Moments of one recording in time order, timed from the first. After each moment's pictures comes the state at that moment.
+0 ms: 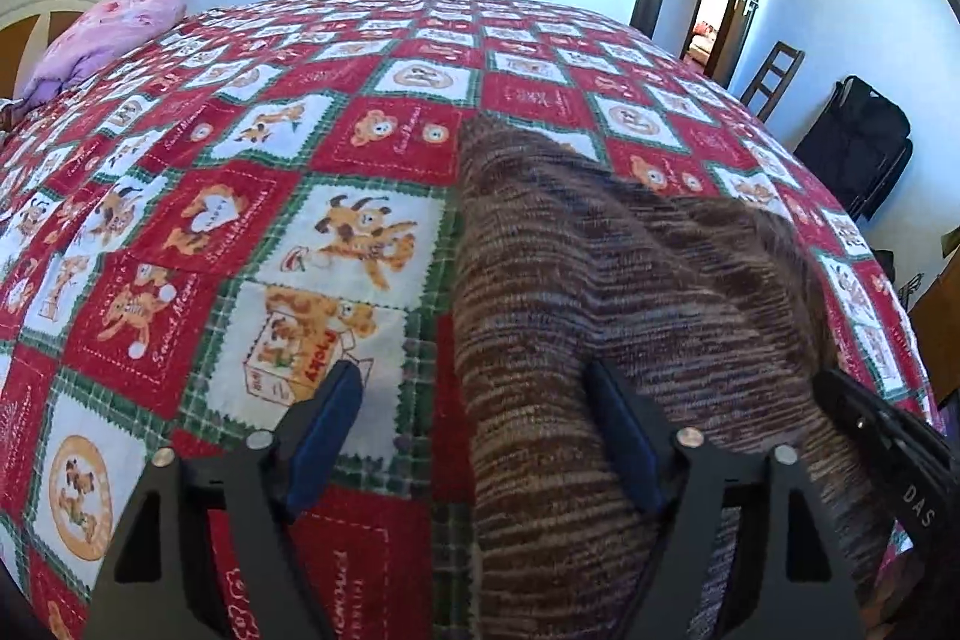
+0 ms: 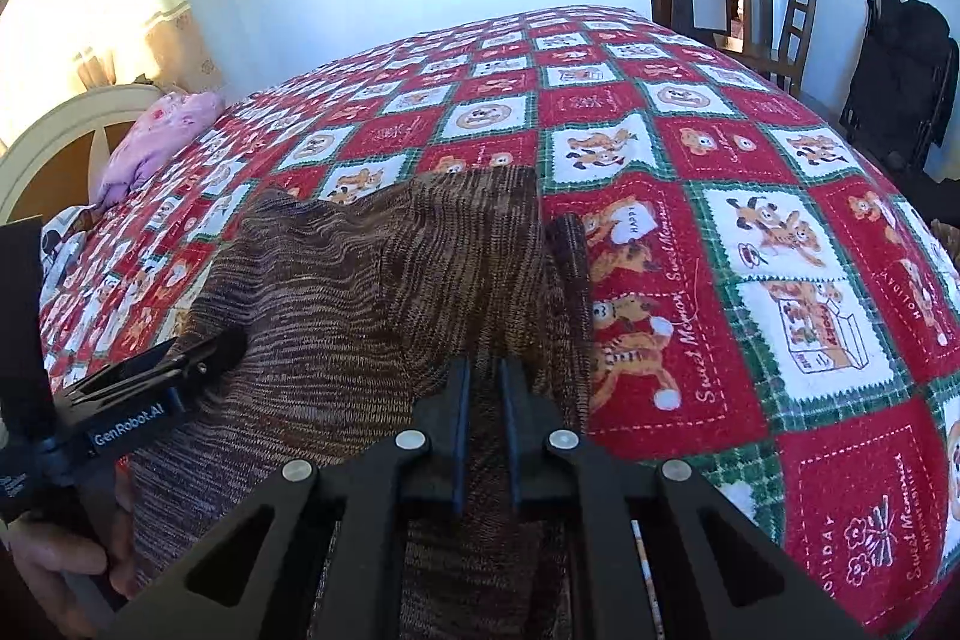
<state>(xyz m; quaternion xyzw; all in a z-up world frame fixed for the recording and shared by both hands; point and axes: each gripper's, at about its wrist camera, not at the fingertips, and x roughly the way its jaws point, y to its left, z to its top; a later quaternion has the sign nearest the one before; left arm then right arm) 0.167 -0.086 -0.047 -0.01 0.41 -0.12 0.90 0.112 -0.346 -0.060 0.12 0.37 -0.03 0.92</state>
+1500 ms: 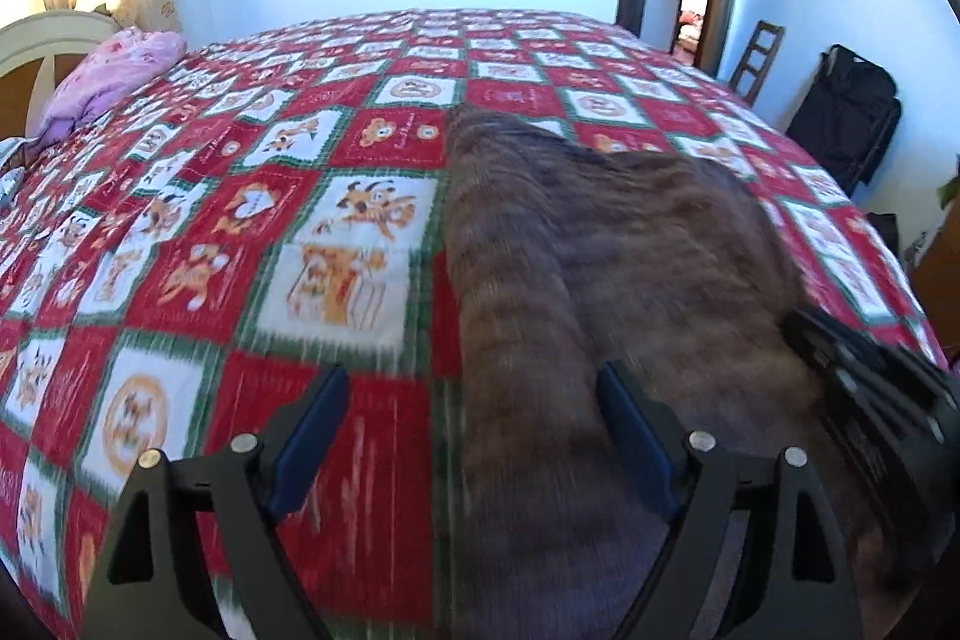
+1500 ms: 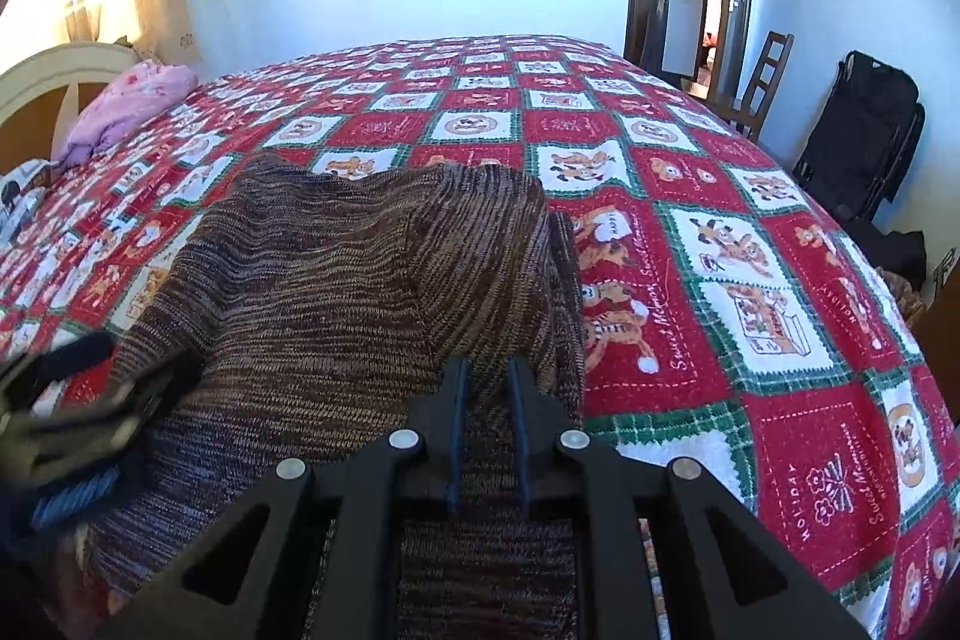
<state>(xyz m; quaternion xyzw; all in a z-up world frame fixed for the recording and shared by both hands) 0.107 -0.088 -0.033 0.04 0.39 -0.12 0.91 0.092 -0.312 -0.058 0.04 0.36 -0.10 0.93</state>
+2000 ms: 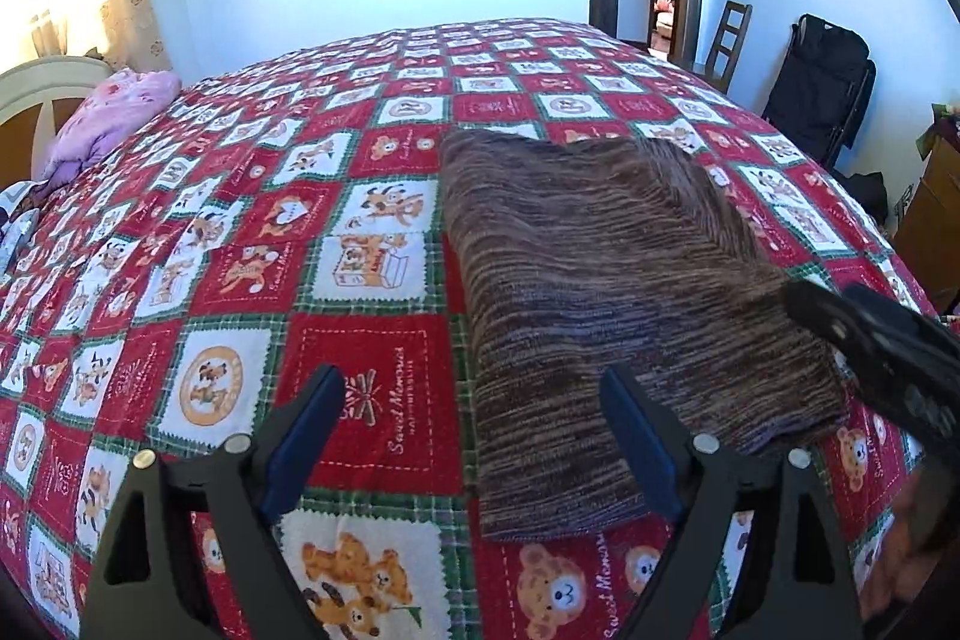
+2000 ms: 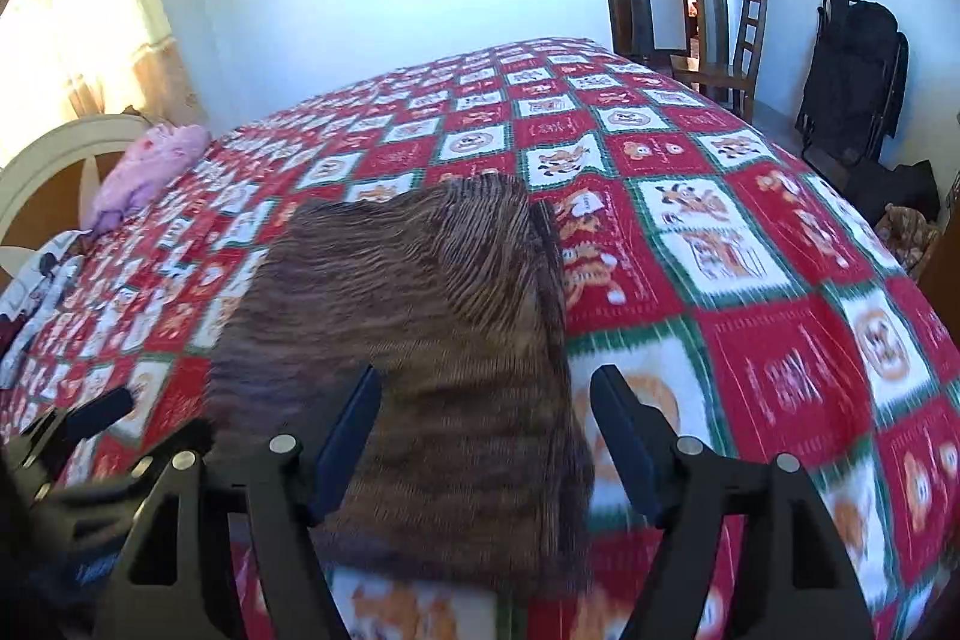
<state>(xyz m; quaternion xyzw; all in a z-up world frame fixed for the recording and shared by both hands) 0.067 -0.077 -0.011 0.08 0.37 -0.13 0.91 0.022 -0.316 -0.029 0.13 0.33 -0.08 0.93</state>
